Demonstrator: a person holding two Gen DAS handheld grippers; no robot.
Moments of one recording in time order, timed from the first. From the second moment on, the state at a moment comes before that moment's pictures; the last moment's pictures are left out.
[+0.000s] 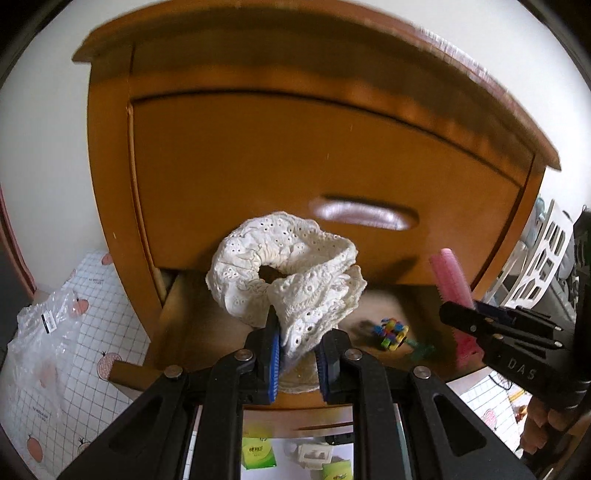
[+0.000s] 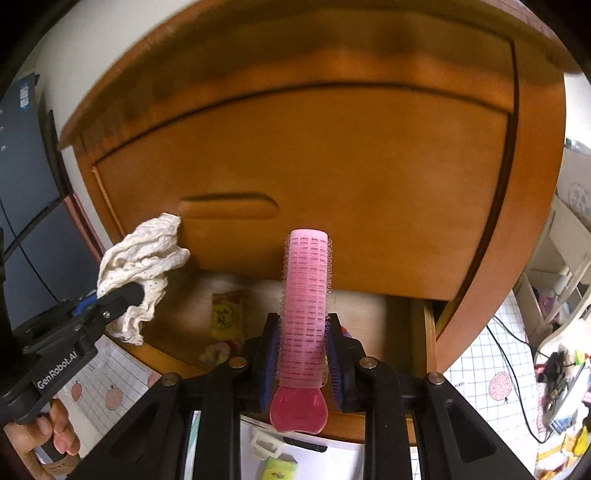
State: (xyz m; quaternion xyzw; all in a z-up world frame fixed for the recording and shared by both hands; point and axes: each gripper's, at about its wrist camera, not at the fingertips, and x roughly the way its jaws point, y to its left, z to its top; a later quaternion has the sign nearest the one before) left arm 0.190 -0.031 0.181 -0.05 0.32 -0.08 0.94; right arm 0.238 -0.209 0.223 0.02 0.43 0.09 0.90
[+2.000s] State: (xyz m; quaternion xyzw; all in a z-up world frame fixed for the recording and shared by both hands) left arm 0.184 -0.015 0.169 -0.07 0.30 0.02 0.95; right arm 0.235 -0.210 0.198 -0.01 0.45 0.07 0.89
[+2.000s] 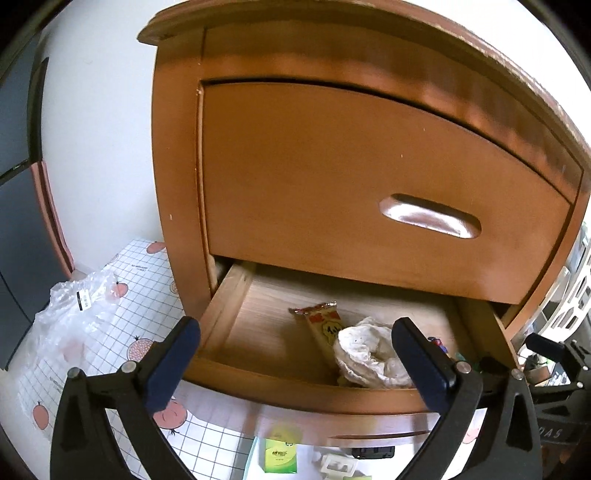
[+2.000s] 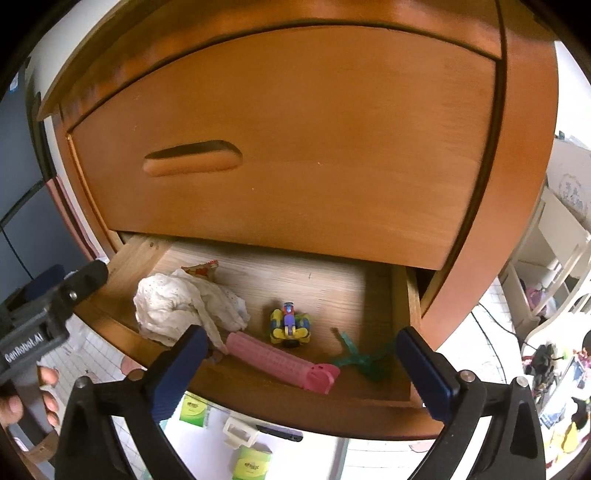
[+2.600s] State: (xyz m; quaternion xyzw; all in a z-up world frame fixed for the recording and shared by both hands) left arm 0.091 -0.010 0.166 -0.10 0.24 -0.03 0.97; right arm 0.148 -0.219 0.212 0.02 0.39 0.09 0.92
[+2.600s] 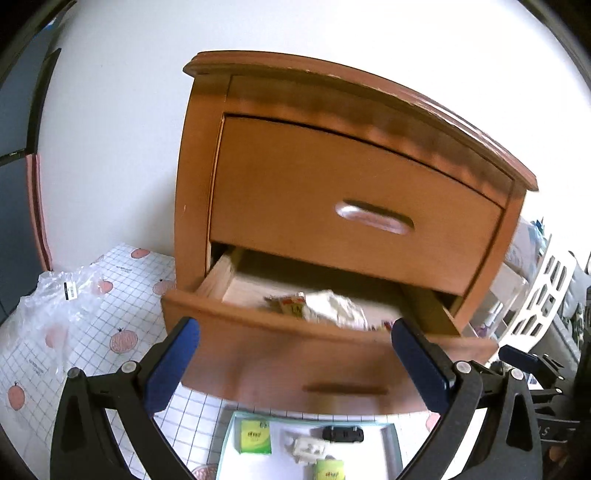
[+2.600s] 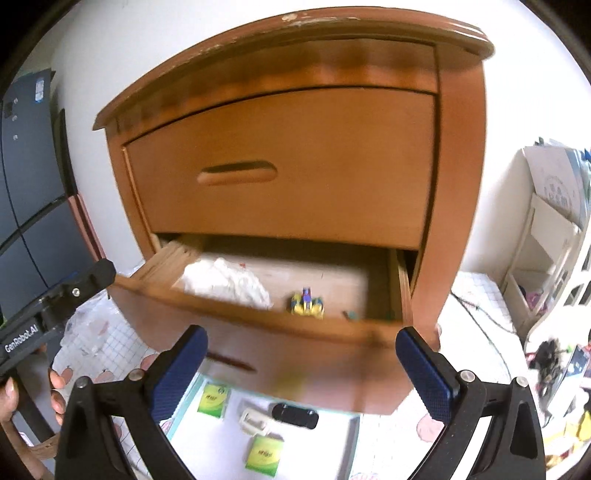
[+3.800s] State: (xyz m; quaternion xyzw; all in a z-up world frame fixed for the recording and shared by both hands) left arm 0.090 -0.015 -0.047 -0.10 0.50 -0.01 0.86; right arm 0.109 -0.228 0.000 0.05 0.62 0.05 0.78
